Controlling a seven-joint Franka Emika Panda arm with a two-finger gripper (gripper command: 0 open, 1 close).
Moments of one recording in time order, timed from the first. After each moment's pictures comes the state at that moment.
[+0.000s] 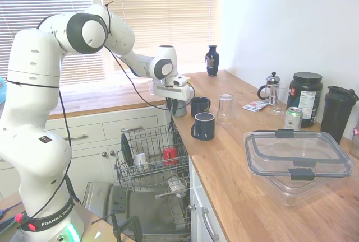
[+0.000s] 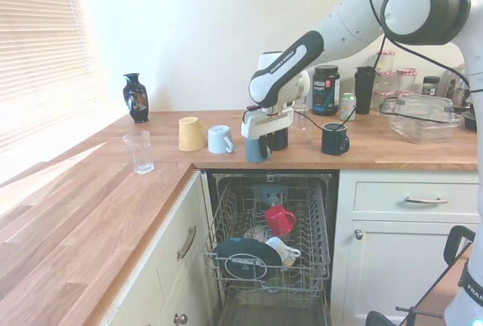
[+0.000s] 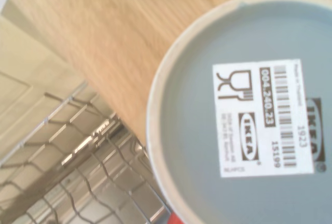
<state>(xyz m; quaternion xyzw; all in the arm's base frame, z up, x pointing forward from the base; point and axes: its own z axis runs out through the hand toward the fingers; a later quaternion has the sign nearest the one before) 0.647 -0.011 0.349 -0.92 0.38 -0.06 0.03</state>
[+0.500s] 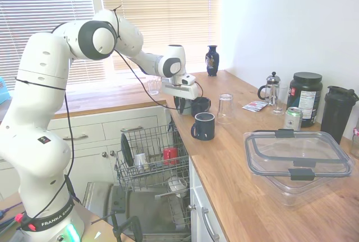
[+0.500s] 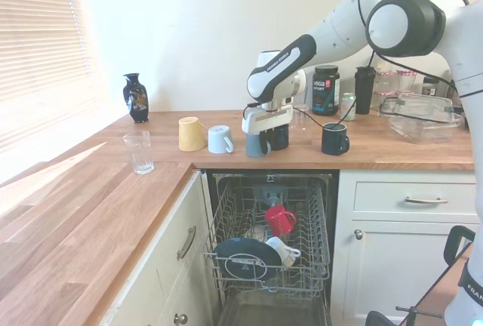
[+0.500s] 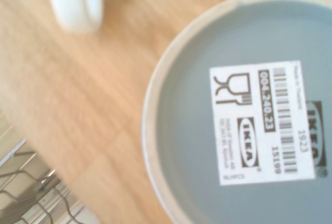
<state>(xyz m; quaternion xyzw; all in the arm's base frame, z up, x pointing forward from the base) 0.680 -0.040 0.350 -0.92 0.39 -0.05 0.03</state>
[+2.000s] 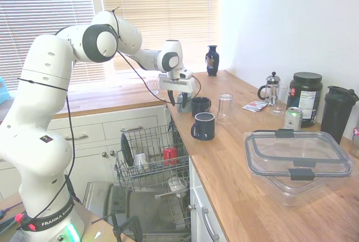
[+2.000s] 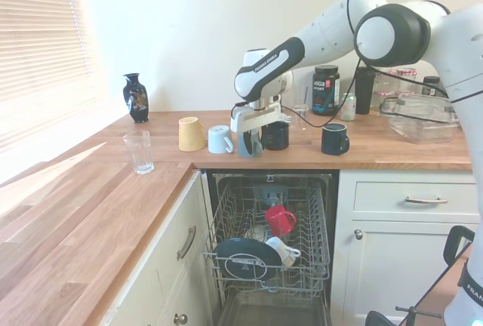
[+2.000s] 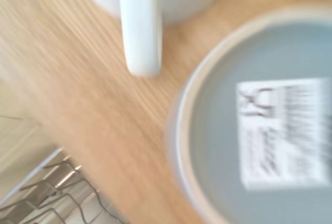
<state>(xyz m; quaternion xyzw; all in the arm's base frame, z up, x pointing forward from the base) 0.687 -0.007 0.387 -0.93 0.37 -0.07 0.02</state>
